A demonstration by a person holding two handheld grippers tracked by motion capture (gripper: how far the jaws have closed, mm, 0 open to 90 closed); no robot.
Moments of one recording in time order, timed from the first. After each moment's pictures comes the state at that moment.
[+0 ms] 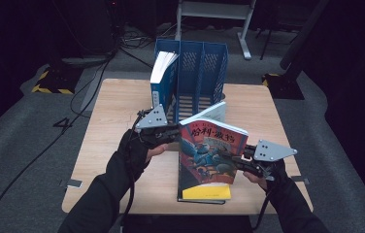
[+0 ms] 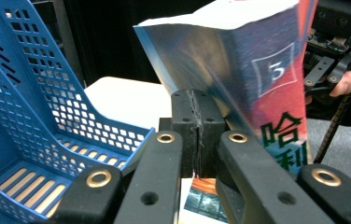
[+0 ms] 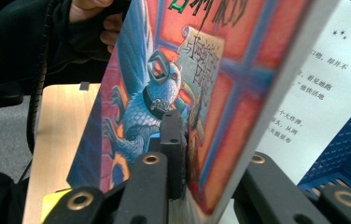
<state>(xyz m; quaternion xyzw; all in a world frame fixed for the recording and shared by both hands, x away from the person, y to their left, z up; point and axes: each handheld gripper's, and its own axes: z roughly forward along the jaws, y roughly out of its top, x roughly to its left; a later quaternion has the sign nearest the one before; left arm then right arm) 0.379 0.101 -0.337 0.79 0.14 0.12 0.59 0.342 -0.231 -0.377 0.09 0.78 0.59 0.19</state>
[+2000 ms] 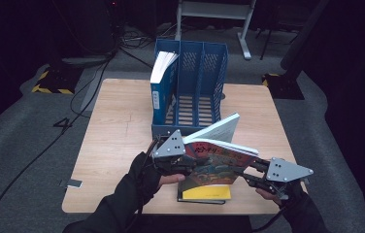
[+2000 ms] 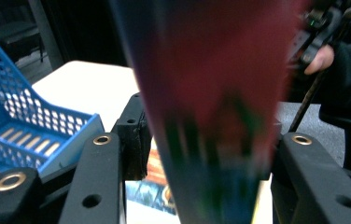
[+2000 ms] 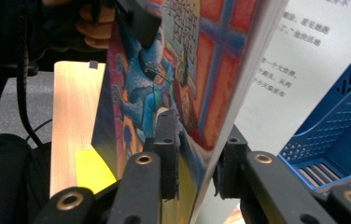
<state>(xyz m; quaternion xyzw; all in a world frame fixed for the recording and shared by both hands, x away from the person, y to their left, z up) 0.328 0.058 -0.344 0.81 0.13 0.11 0.56 0.305 -0.257 -0.381 0.08 0.80 0.56 0.22</state>
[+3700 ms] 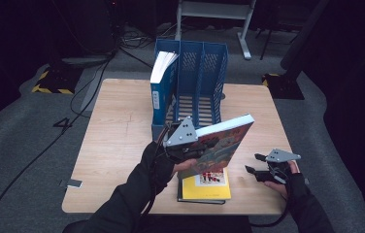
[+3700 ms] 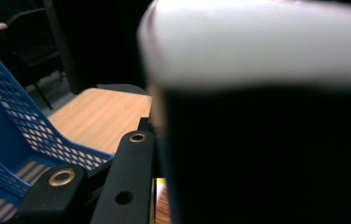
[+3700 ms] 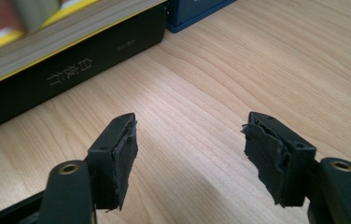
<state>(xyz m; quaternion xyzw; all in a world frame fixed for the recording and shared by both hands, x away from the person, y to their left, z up) 0.345 0.035 -0.312 0.79 0.14 0.16 0.57 0.371 -0.328 -0.479 0.32 0.84 0.39 0.20</state>
